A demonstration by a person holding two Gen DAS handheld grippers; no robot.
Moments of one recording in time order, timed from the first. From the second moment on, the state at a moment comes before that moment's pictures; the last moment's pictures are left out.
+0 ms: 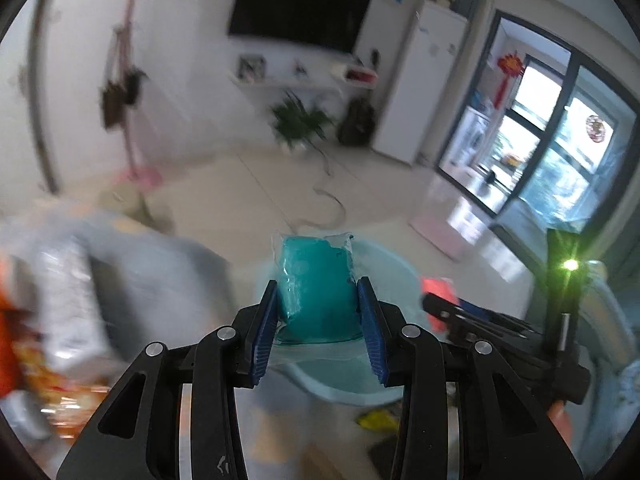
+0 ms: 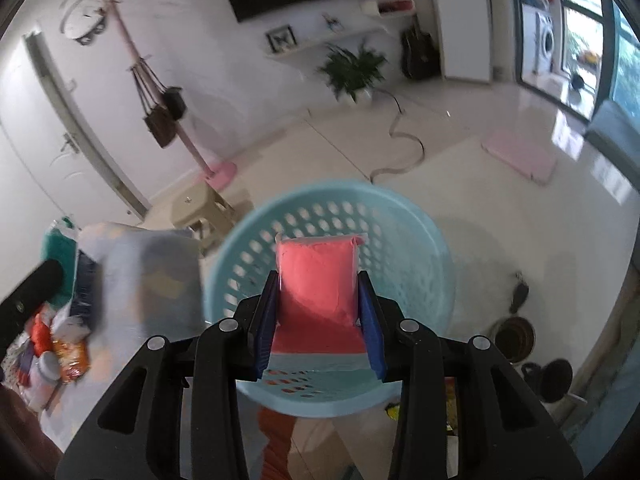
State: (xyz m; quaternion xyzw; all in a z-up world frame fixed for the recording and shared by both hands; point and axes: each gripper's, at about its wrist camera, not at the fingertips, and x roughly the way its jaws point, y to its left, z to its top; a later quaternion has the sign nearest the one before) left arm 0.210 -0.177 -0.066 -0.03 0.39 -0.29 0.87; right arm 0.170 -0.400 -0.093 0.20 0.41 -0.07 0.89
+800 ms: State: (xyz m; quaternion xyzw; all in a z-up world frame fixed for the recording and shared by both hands) left arm 0.194 -0.170 -0.072 -0.05 0.40 -0.31 0.86; right arm 0.163 -0.395 -0.092 0.21 0.42 -0.05 0.88
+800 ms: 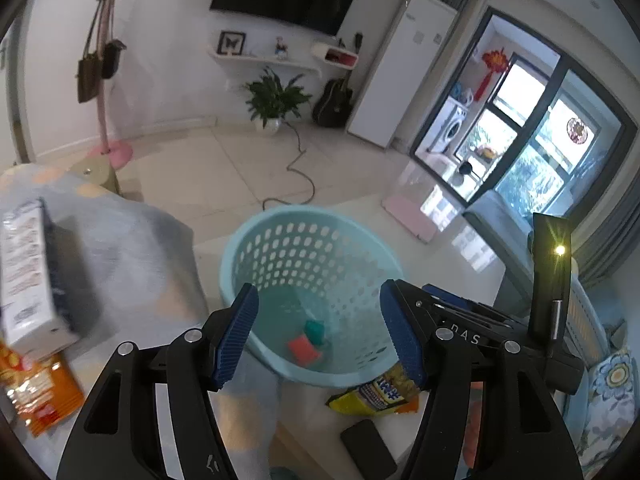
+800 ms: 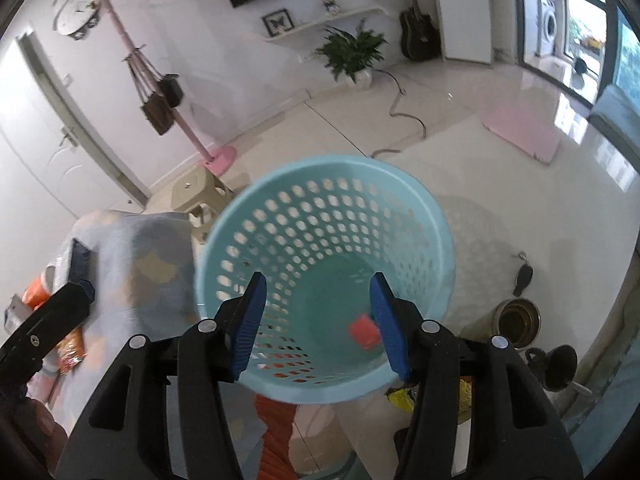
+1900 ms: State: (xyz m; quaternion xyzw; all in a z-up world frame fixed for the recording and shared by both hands) left arm 0.016 0.175 -0.018 -0.10 0.27 0.13 0.95; right arm 0.175 -0.128 -0.023 0.04 0.32 0.17 0.93
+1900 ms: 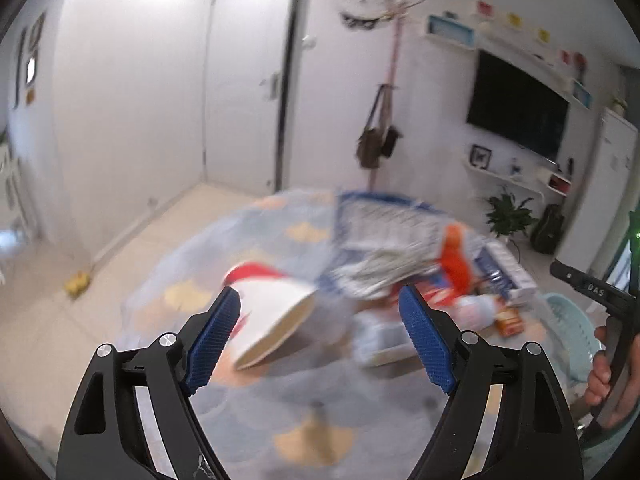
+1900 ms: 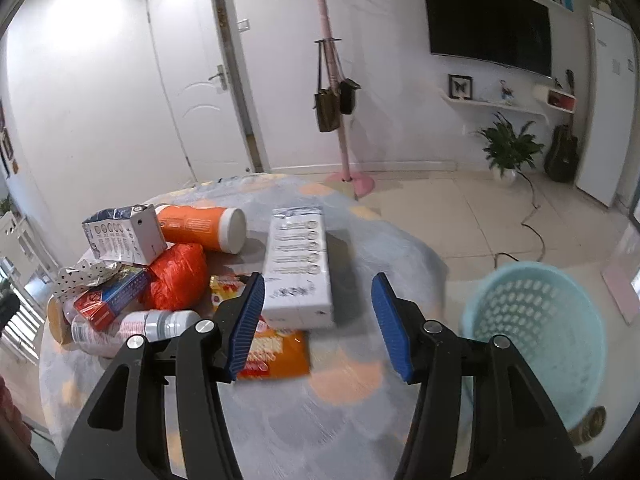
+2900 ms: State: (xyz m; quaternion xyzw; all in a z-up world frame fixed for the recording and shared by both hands) left arm 0.049 0.237 -0.082 -0.14 0.35 0.16 0.91; right arm 0.258 -0.078 -0.051 0.00 0.41 0.18 0.89
